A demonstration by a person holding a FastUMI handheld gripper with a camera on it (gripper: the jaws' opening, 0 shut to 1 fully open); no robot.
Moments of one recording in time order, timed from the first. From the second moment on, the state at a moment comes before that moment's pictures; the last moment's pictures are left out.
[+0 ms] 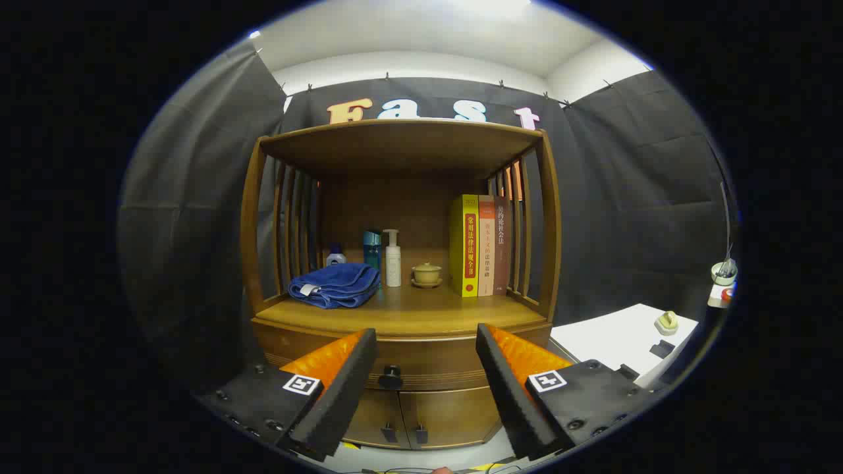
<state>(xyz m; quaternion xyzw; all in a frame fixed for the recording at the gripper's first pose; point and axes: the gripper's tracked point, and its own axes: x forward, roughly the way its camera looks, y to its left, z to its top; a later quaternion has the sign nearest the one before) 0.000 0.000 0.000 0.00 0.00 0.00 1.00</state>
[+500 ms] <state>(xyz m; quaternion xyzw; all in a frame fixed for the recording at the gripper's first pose) 0.001 -0.002 -0.004 0.00 0.00 0.00 1.00</state>
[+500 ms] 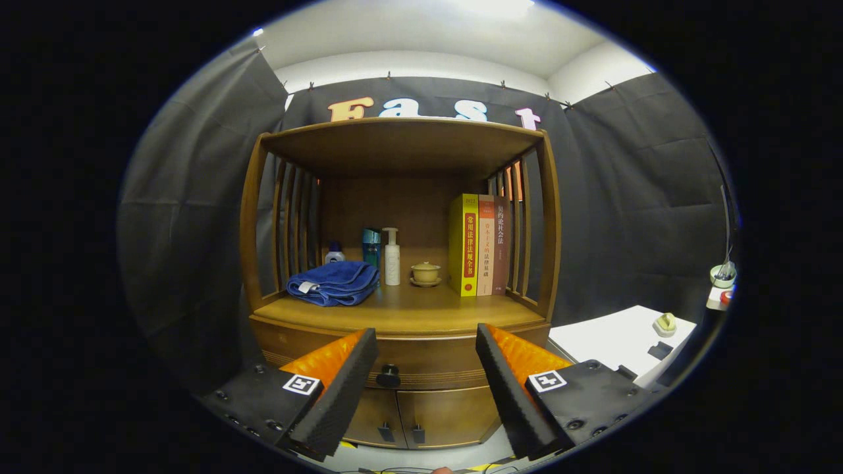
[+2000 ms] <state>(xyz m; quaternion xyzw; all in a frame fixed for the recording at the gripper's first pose) 0.084 0.051 -0.125 0.00 0.11 0.04 0.99</state>
